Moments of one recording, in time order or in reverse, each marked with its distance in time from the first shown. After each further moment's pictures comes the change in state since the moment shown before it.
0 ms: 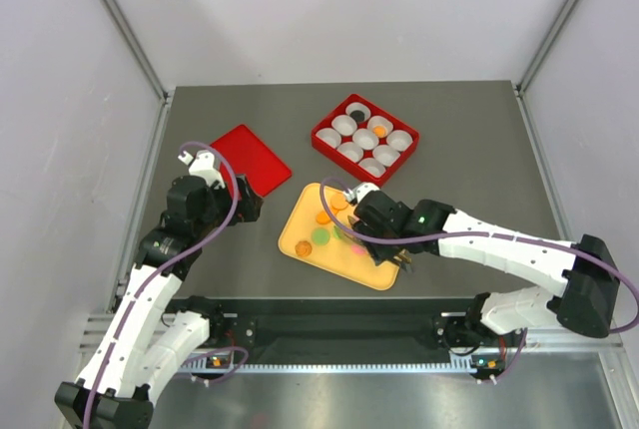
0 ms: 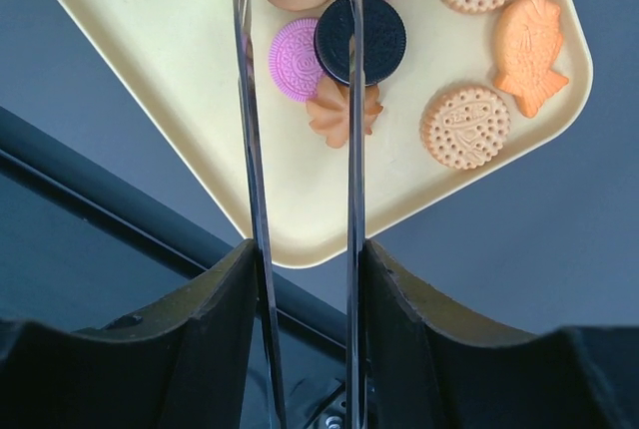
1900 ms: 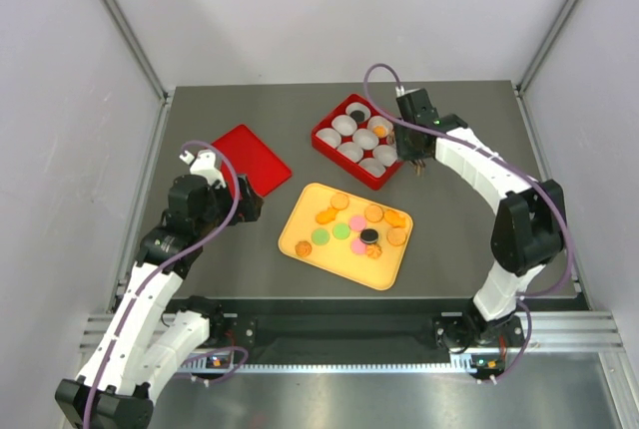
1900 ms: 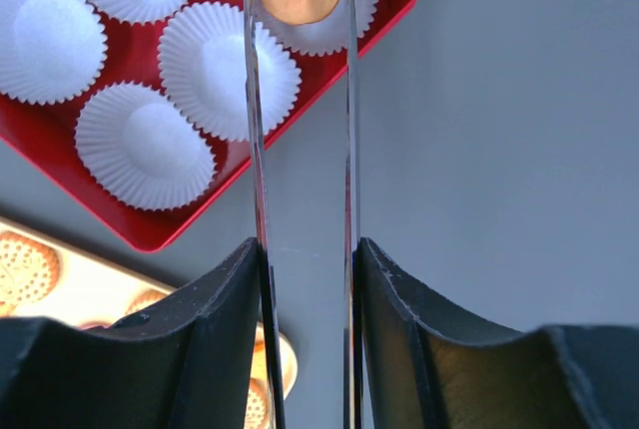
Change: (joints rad) left arm 0.000 0.014 0.000 0.000 0.000 0.000; right arm -0.632 0.437 0.446 0.153 0.048 -0.153
